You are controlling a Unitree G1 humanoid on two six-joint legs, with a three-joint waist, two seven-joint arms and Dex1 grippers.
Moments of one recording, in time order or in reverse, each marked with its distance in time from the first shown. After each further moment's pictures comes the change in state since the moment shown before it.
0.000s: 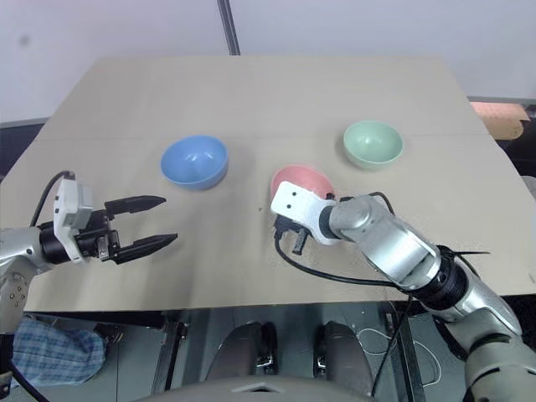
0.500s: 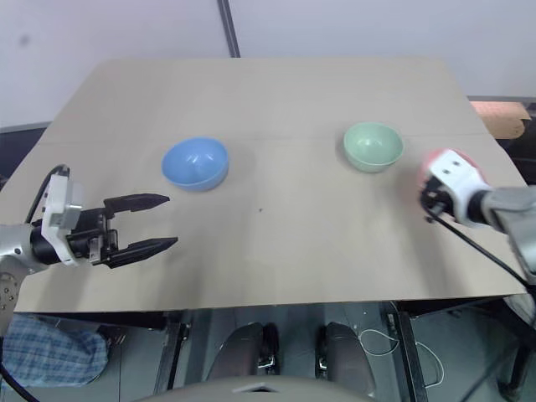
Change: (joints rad) left arm 0.008 0.027 0.035 -0.110 -0.094 0.075 -0.014; right arm 0.306 -0.365 -0.610 0.125 0.109 -0.158 0.156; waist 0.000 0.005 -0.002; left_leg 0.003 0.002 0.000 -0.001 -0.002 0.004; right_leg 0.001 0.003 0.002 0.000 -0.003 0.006
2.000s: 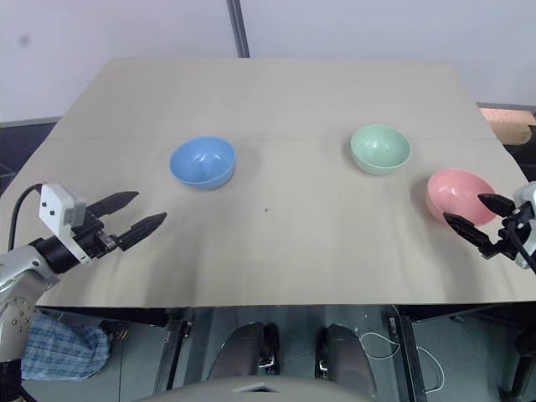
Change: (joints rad) left arm 0.107 -0.131 0.057 -0.024 0.101 0.010 0.348; right arm 0.554 0.004 -0.577 0.143 0.194 -0.408 0.030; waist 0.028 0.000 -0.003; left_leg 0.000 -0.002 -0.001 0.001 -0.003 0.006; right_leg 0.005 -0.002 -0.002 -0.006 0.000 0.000
